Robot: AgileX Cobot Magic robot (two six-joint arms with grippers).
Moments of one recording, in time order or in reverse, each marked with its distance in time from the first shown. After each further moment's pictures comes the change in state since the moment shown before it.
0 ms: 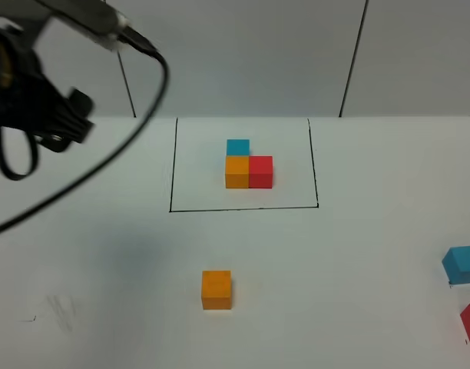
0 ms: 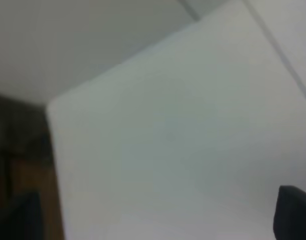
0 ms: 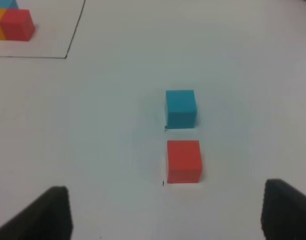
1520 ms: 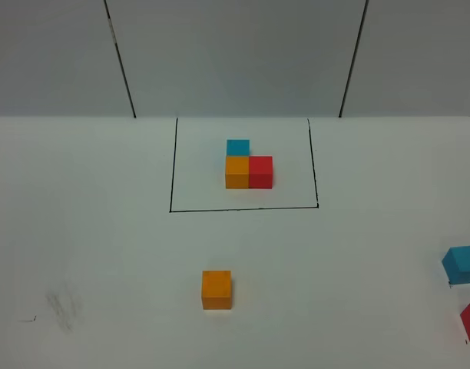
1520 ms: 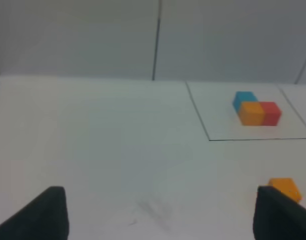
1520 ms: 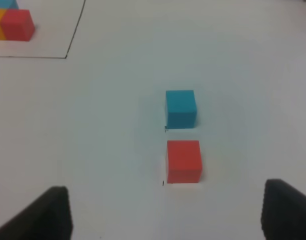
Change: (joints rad) left arm 0.459 -1.381 0.669 -0.654 -0.054 0.223; right arm 0.000 0.000 0.000 -0.001 0.000 0.000
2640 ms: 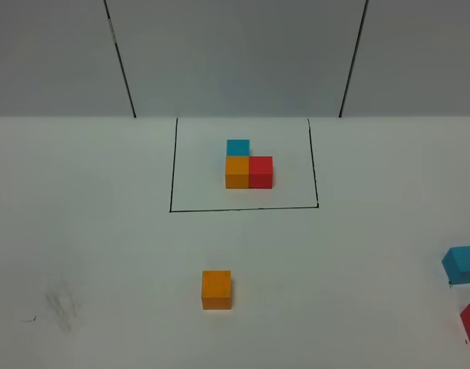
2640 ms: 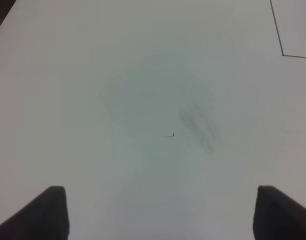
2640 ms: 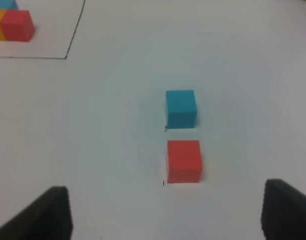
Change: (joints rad) left arm 0.247 0.000 0.241 -0.085 0.016 0.060; right arm 0.000 0.000 0.000 0.000 0.000 0.004
